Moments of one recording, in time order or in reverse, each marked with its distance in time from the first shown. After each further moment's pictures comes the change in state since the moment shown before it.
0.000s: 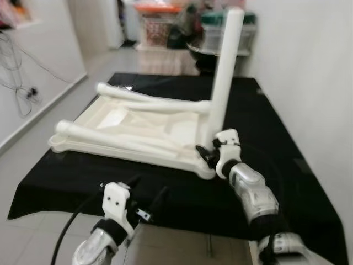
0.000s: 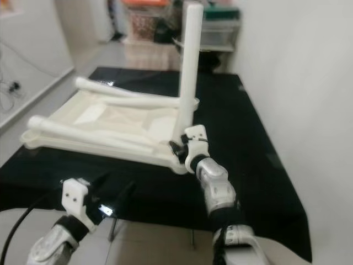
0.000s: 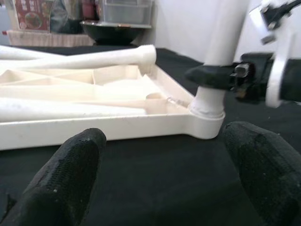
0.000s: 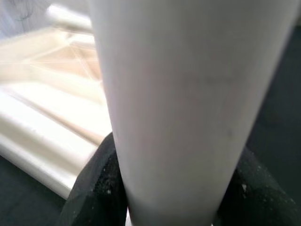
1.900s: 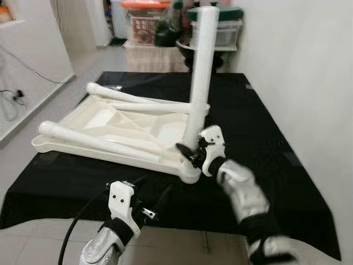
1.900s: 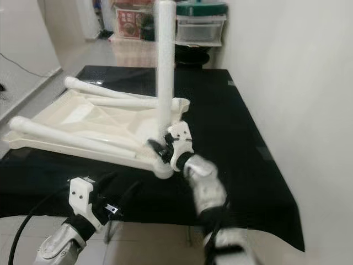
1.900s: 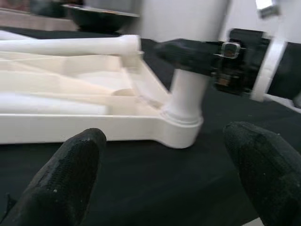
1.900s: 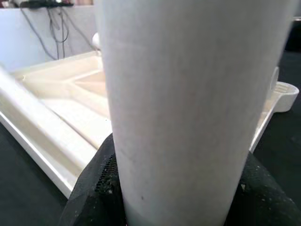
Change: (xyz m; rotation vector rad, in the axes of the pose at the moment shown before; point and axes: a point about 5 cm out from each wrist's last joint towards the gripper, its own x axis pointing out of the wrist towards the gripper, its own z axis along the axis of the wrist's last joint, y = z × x) left arm 0.009 -0.006 -0.007 -0.078 0.014 0.003; right arm 0.008 0.031 0.022 -0.049 -0.115 0.151
